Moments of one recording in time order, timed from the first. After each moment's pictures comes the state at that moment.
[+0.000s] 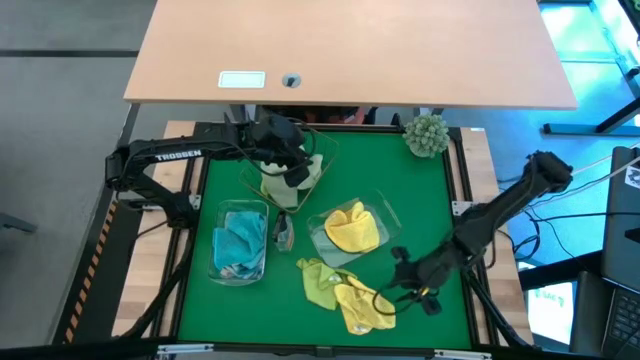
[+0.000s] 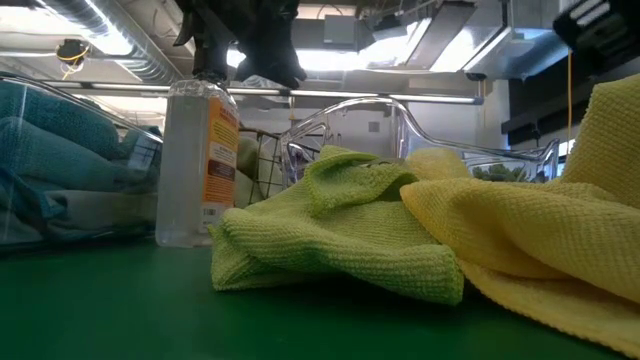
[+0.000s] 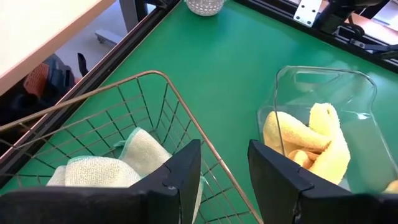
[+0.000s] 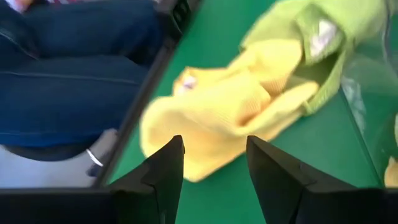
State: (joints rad) left arm 0.30 1.45 1.29 -0.56 -0.04 -0.23; right arm 0.70 1.25 0.79 -0.29 0.00 0.36
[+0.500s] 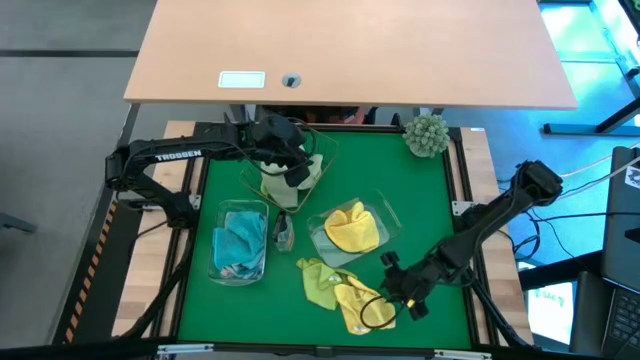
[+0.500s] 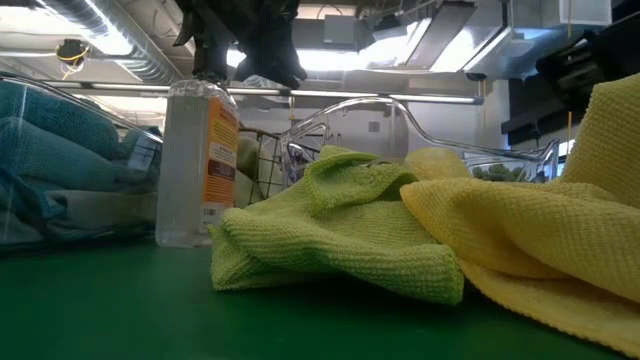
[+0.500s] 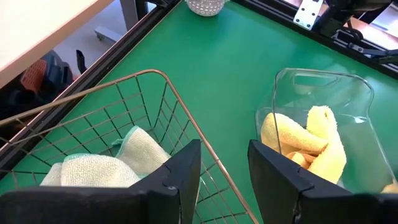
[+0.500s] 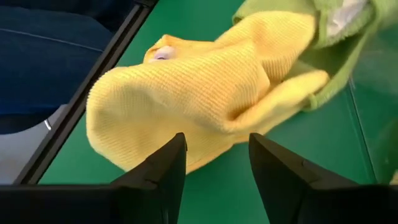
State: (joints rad) left arm 0.30 1.45 1.29 -0.56 -0.04 -0.26; right arm 0.71 1.44 0.79 -0.21 0.08 0.24
